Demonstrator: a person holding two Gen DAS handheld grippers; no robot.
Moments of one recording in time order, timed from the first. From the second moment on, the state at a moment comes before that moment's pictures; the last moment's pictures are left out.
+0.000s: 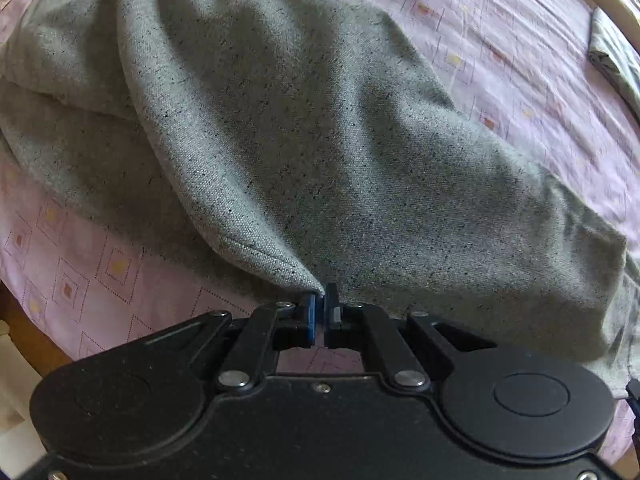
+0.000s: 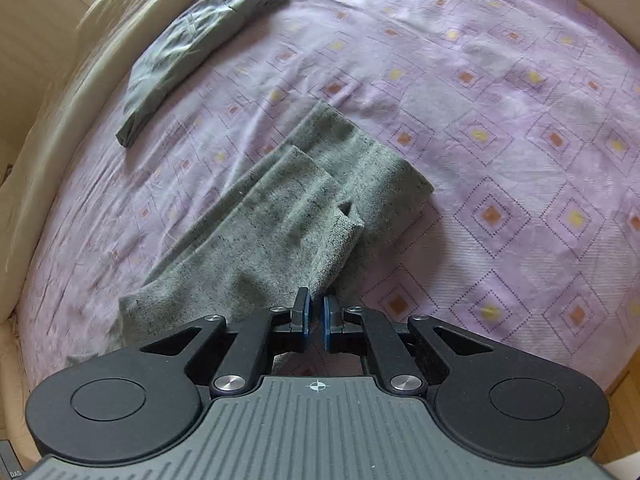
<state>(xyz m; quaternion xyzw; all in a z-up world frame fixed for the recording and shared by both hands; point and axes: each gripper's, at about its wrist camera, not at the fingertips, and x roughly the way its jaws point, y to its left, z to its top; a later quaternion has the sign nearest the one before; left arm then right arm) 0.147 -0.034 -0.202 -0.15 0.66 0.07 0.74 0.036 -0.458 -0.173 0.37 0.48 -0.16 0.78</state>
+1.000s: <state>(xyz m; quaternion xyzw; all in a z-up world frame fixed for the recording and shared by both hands) 0.138 -0.049 -0.196 -0.11 0.65 0.07 0.75 0.117 -0.518 -0.204 0.21 0.54 -0.02 0.82</state>
